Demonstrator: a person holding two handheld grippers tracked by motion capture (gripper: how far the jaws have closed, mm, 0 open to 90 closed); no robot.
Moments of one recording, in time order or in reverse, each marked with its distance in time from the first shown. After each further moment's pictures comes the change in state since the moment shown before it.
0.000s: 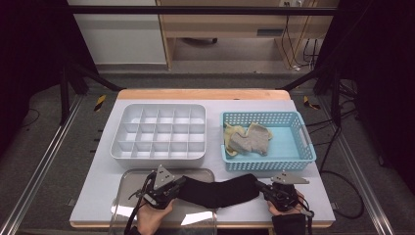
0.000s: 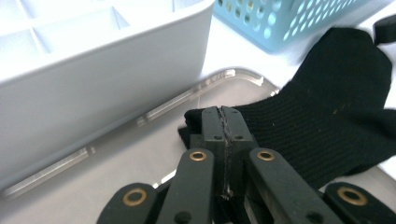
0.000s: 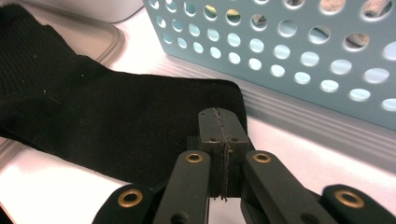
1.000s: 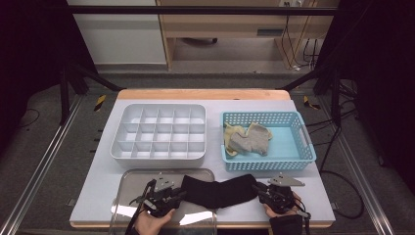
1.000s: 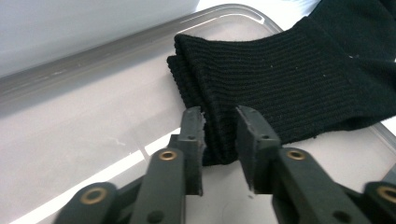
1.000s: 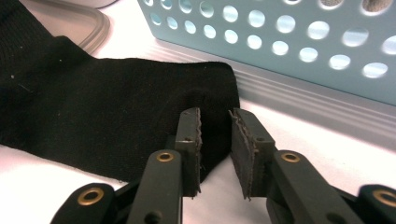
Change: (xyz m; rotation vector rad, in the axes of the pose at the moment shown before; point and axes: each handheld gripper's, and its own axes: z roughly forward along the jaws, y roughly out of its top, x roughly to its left) left arm -0.003 -0.027 0.007 0.128 -0.036 -0.125; right arm 0.003 -0.011 0.012 0.021 -0.038 0.018
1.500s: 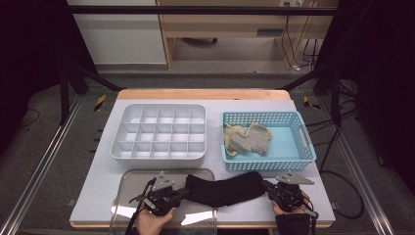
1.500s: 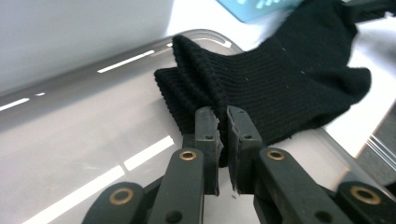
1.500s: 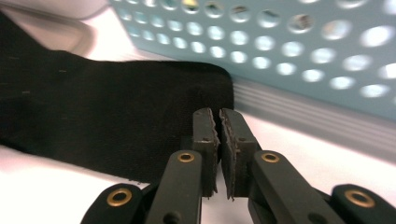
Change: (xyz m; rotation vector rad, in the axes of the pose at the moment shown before) left arm -0.007 0.006 -0.006 -0.039 -0.113 0.010; right arm -0.016 0.006 -0.015 -0.004 -0.061 -0.002
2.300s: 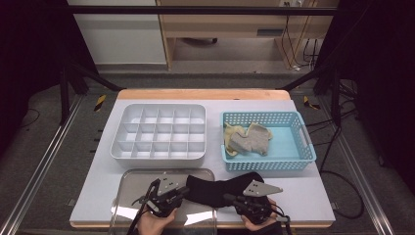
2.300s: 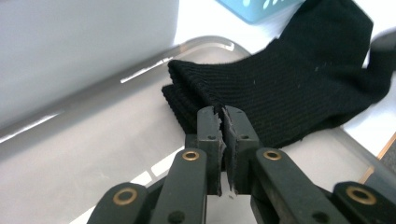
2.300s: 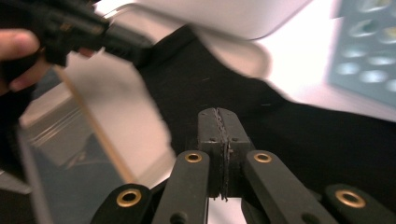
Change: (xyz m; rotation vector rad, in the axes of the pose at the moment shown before) left arm -0.006 0.004 -0.003 -0.026 0.103 0.089; right arm 0.092 0.010 0.011 -0.041 0.390 -0.099
